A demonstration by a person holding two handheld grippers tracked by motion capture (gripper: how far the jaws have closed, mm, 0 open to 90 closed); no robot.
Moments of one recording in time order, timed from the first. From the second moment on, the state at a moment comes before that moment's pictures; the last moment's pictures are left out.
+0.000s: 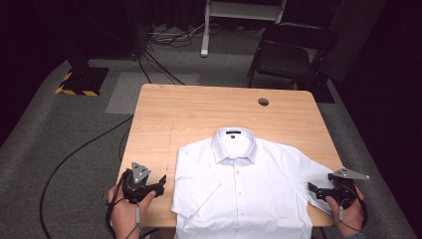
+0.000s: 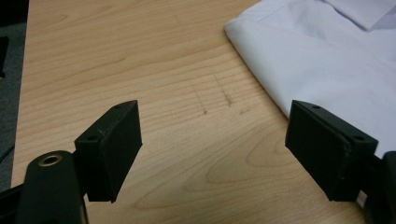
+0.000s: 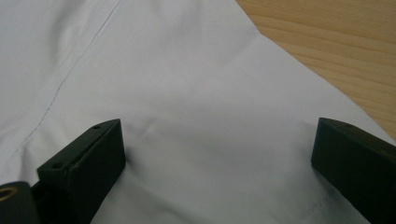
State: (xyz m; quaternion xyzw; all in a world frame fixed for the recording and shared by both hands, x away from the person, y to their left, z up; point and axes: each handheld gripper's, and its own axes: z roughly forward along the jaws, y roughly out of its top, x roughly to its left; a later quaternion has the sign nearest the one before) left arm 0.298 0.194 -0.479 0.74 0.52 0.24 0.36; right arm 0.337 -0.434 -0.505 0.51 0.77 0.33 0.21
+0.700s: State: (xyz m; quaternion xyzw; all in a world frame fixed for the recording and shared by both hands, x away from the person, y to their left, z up) left arm 0.302 0.211 -0.505 0.75 0.54 0.21 0.31; right arm 0.337 -0.434 -0.505 0.51 0.77 0.33 0.21
